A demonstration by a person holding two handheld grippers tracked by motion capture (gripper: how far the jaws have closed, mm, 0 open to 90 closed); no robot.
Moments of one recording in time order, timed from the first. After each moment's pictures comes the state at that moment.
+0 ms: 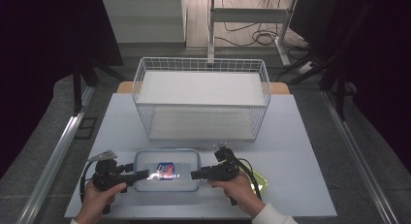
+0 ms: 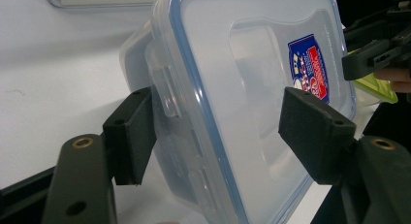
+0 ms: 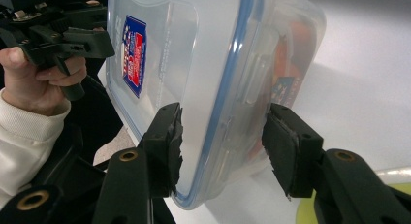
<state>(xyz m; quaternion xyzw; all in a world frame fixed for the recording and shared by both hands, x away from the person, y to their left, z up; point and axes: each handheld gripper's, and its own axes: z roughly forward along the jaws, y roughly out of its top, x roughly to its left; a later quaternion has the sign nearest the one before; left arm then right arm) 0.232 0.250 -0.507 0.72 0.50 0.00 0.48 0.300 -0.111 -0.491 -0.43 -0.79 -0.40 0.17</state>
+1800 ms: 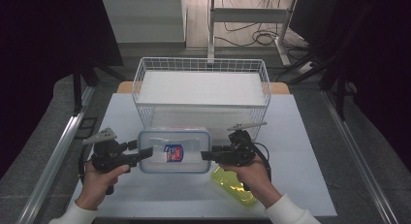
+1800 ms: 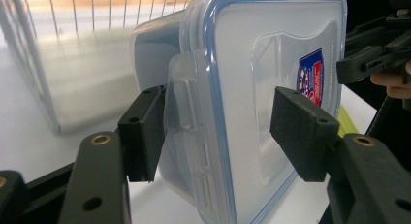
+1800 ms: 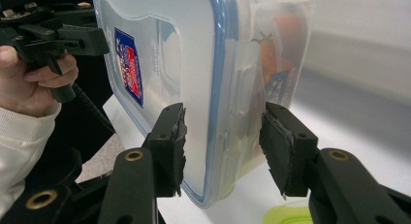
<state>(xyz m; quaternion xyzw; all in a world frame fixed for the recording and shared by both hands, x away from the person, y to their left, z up) 0.248 0.227 -0.421 0.72 0.44 0.08 0.52 0.305 -0.136 -0.410 -0.39 -0.80 -0.46 0.07</state>
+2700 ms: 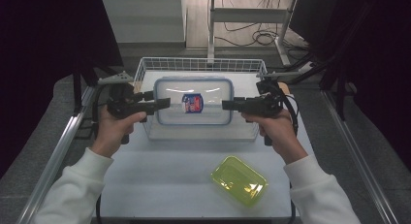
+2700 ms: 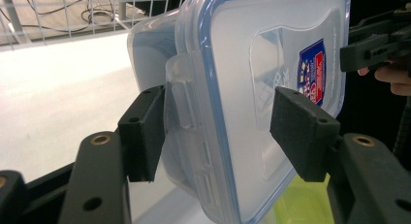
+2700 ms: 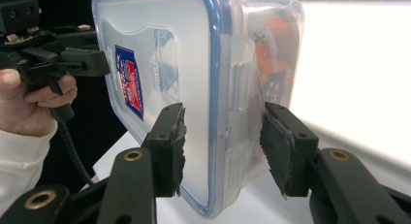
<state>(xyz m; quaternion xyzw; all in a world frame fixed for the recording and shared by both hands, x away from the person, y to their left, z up) 0.332 0.191 -0.319 0.73 0.41 0.10 0.54 0.366 -0.174 -0.298 -0.40 -0.77 -0.50 0.01</state>
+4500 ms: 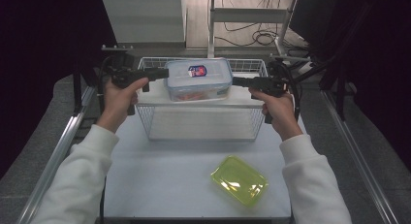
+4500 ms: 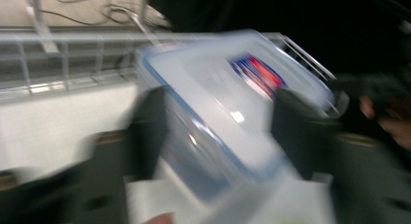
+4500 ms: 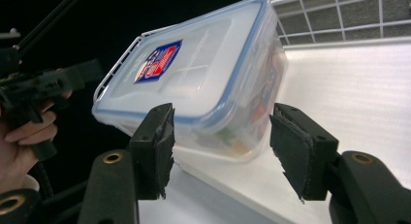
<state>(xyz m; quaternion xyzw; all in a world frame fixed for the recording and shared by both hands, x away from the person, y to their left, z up) 0.392 0.207 -0.305 0.69 0.46 0.07 0.56 0.427 -0.197 -0.300 -0.49 -0.70 -0.52 0.01</state>
